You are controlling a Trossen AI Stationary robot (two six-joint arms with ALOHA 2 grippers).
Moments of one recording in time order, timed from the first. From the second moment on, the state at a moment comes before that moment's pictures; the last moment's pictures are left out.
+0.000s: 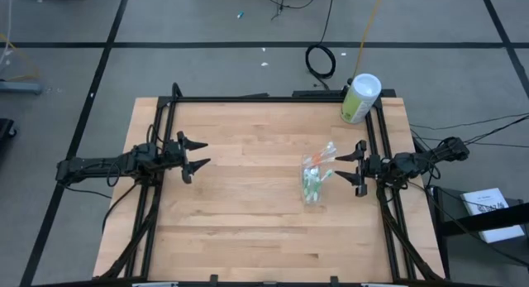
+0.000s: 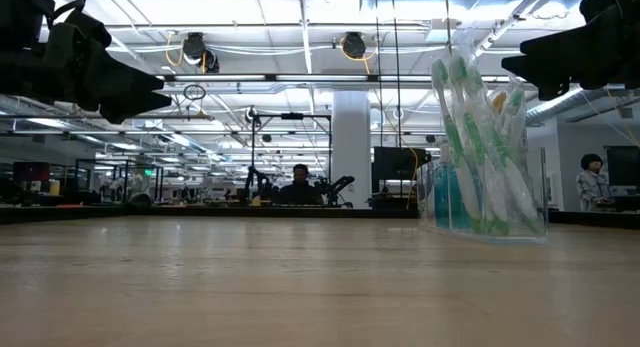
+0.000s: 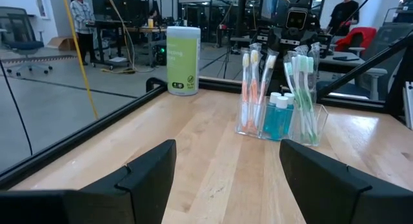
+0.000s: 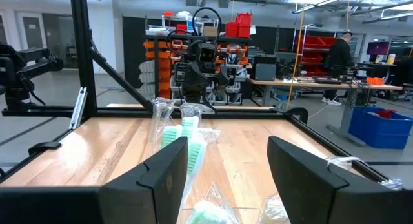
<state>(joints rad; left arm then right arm) 0.07 0.11 0.02 0.07 -0.16 -0.05 0.37 0.01 0.02 0.10 0.44 -0.07</state>
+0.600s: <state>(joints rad) 0.07 0.11 0.02 0.07 -0.16 -0.05 0.37 0.01 0.02 0.10 0.44 -0.07</state>
